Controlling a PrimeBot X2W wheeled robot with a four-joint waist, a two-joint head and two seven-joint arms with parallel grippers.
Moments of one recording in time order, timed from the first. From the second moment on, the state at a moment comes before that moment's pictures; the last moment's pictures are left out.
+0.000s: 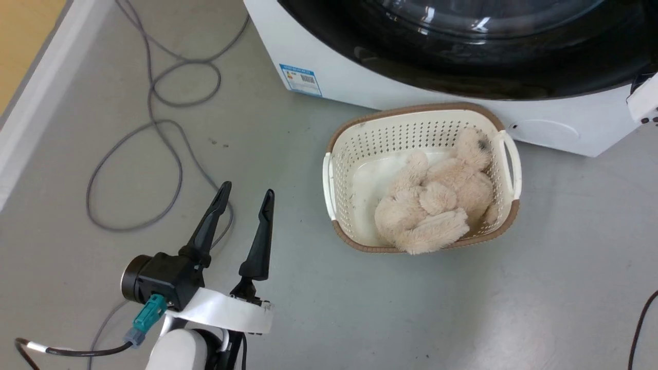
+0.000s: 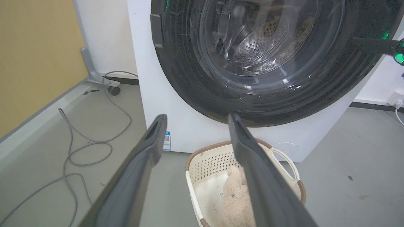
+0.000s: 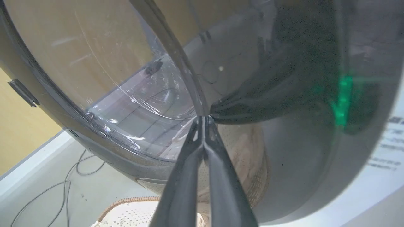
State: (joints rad) left arm -0.16 0.07 -0.15 0.02 -0.21 -0.13 -0.26; right arm -0.96 -0.38 0.05 0.74 0.39 0.14 -0.05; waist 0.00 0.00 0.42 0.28
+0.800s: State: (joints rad) left arm -0.04 0.07 -0.06 0.09 -0.14 -0.11 -0.26; right arm -0.41 -0.36 0.16 0.35 0.44 0.13 -0.25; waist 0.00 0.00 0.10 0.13
